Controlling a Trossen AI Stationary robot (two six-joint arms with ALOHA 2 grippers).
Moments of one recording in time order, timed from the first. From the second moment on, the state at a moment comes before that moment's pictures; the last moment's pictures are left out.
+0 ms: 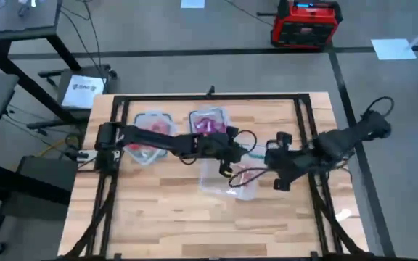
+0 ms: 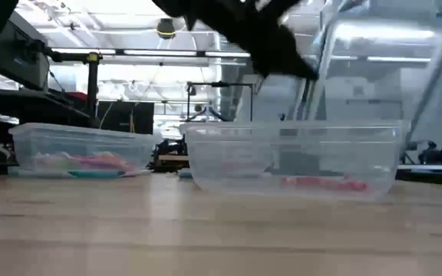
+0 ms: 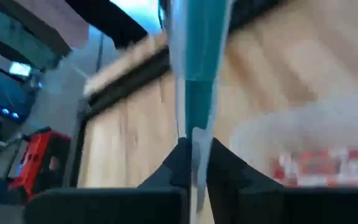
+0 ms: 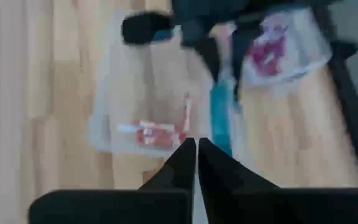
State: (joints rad) left arm -0.02 1.90 1.47 0.17 -0.20 0.56; right arm 0.53 1.30 1.60 -1.35 0.48 0.44
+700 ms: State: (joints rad) left arm -0.15 1.27 1.16 0.07 -0.04 0.05; right arm 1.04 1.27 1.67 -1.57 0.97 0.89
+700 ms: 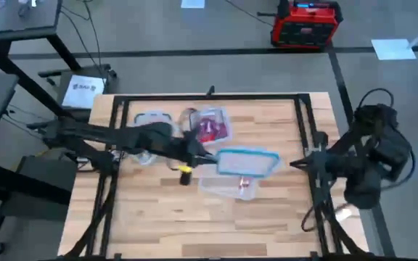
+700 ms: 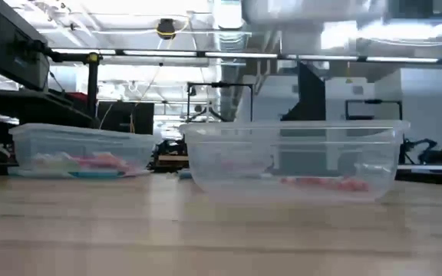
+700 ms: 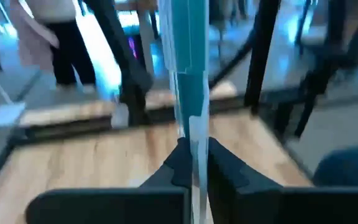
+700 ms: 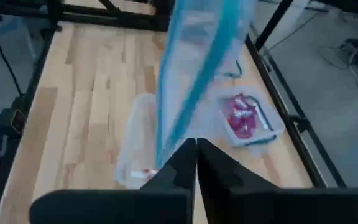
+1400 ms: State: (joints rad) left arm -0.18 1.08 0.96 0.71 -0.08 -0.05; right arm 0.83 1.27 1.19 -0.57 1.30 0.55
